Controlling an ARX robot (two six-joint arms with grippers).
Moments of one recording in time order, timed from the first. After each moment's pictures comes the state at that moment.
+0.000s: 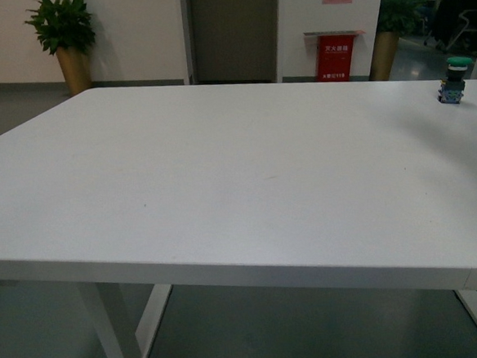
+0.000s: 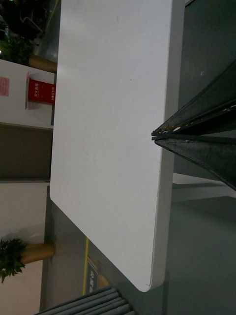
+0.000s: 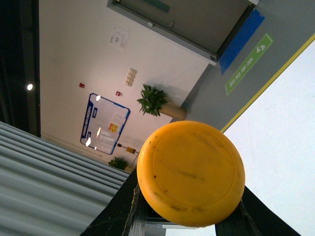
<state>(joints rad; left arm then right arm) 0.00 0.26 0.02 0.26 0.00 0.00 0.05 1.69 1.18 0.63 -0.15 1.16</state>
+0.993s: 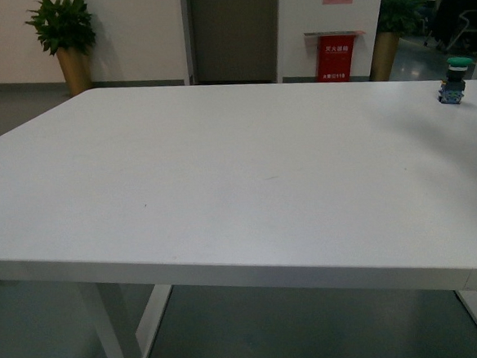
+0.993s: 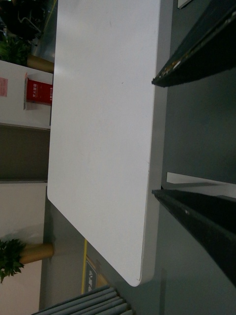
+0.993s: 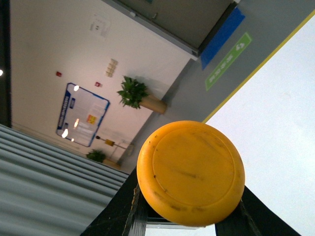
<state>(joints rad) 0.00 0.00 0.02 0.00 0.00 0.00 0.05 1.69 1.21 0.52 -0.13 1.06</state>
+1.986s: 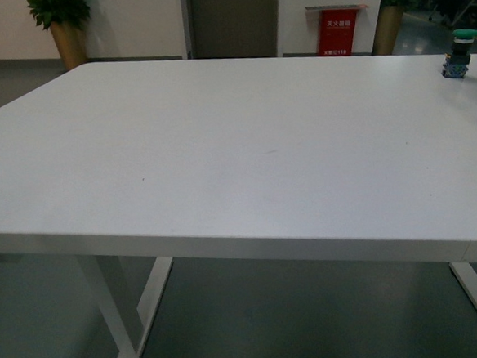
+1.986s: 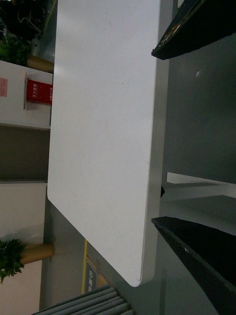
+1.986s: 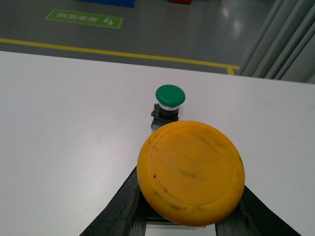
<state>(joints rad) 0.00 0.00 0.02 0.00 0.00 0.00 -0.16 2.04 1.69 0.08 -0.06 -0.12</state>
